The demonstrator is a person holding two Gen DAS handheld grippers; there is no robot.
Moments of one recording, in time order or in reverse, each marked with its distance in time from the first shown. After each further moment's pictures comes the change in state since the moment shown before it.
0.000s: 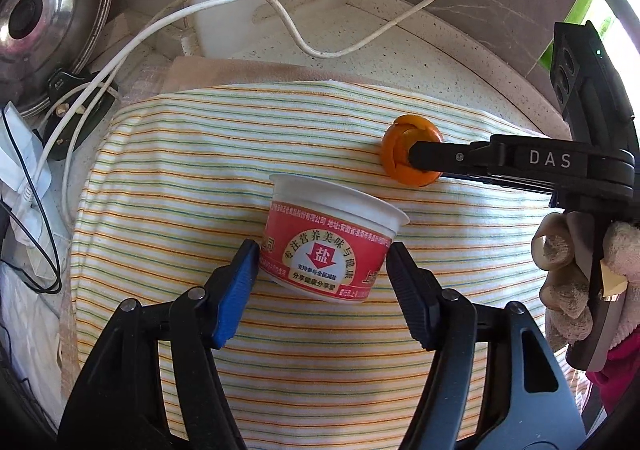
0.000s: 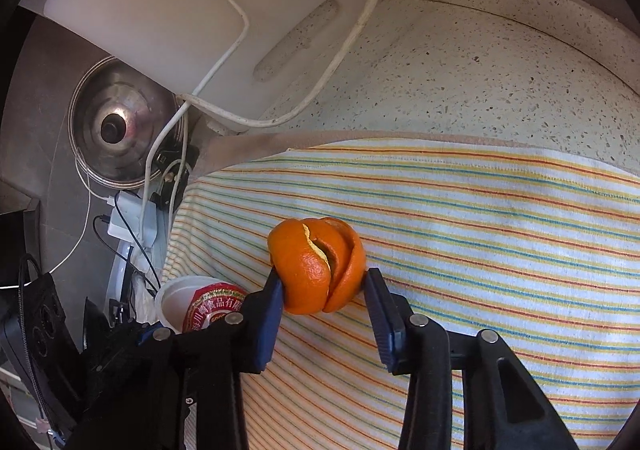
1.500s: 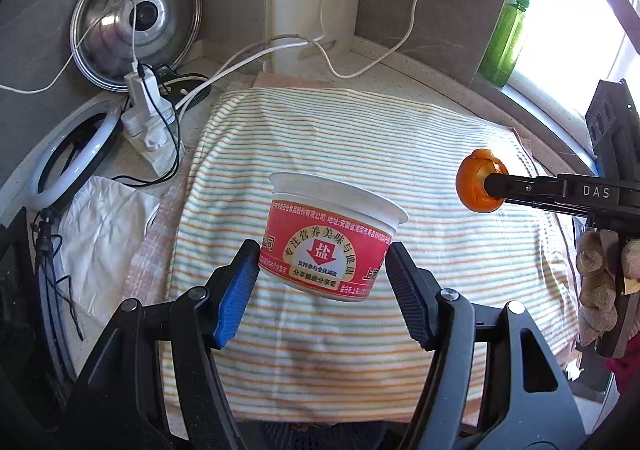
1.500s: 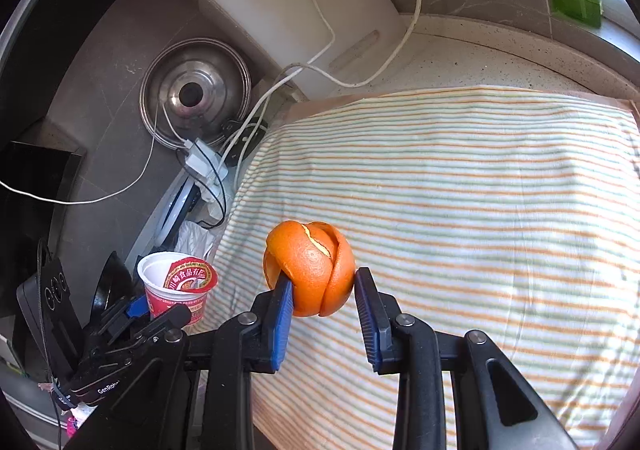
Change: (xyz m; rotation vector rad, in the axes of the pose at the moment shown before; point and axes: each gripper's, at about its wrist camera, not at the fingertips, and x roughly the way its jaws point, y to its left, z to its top) left arm -0.175 0.037 -0.166 0.005 -0.203 0.004; right arm -0.130 0.086 -0.177 -0.063 -0.136 -0.021
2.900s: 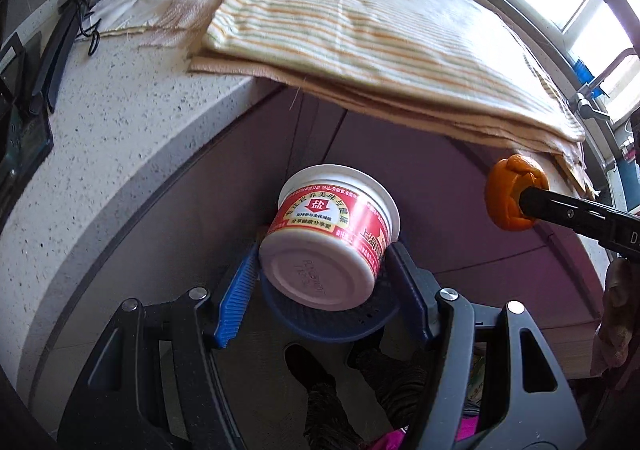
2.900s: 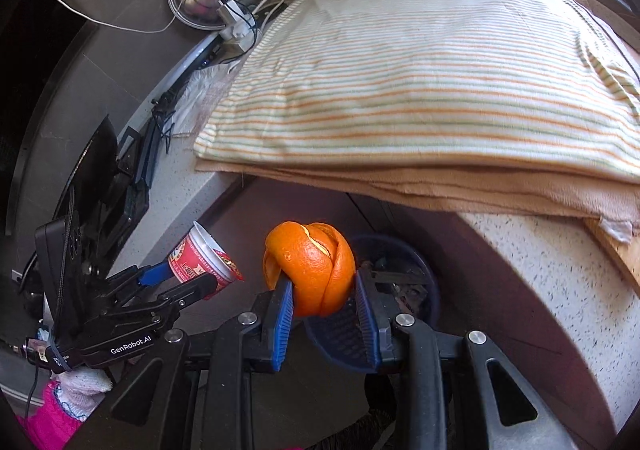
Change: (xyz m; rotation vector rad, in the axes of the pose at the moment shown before) left arm -0.038 0.064 -0.256 -0.033 0.241 -0.094; right arm -0.001 0.100 -0.292 -0.014 0.100 -0.173
